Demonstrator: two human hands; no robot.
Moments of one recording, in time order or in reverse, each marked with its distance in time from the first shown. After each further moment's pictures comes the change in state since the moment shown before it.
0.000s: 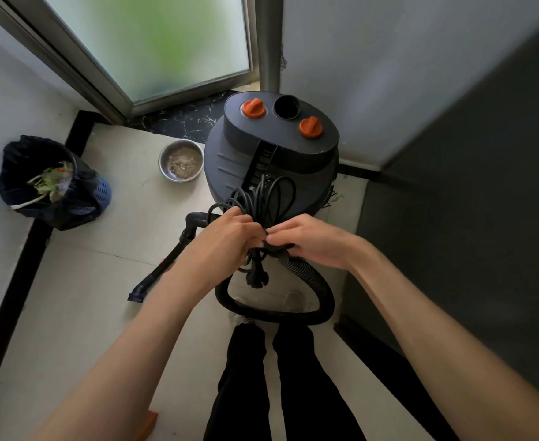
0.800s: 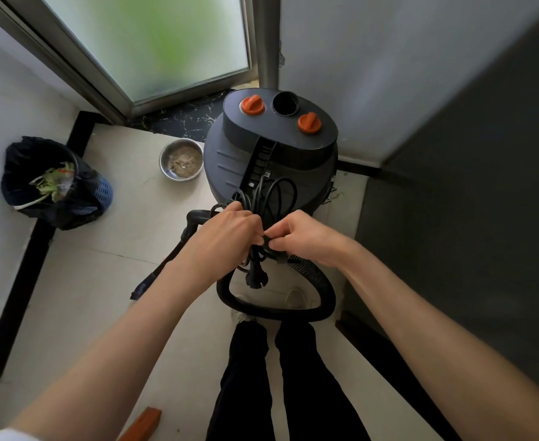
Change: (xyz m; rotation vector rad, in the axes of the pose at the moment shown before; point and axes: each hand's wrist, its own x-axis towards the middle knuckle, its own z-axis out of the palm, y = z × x) left_hand 0.005 0.008 -0.003 0.145 -0.117 -0.073; right_hand -0.001 -0.003 0.014 -0.292 0.118 0.007
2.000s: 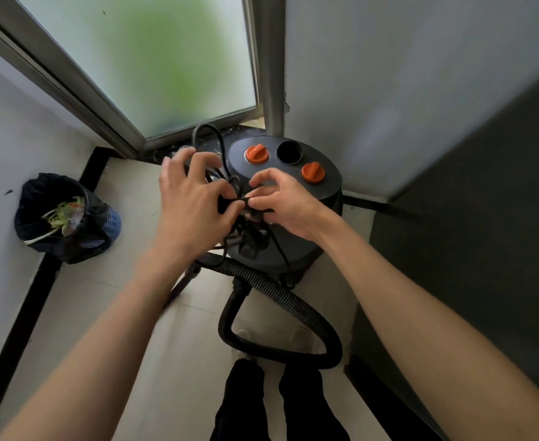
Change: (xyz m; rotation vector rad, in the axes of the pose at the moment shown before) left_hand 0.062 -0.051 -0.063 0.179 0.514 -0.195; right_hand 0.075 -0.061 -0.067 0.587 0.124 -0.238
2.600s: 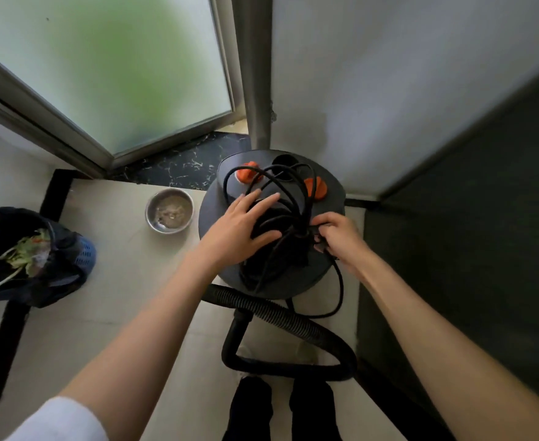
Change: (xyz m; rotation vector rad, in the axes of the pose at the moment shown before) left_hand 0.056 -0.029 0.104 -0.310 -0.523 0.121; right_hand 0.039 0.065 -0.062 -0.103 0.605 0.218
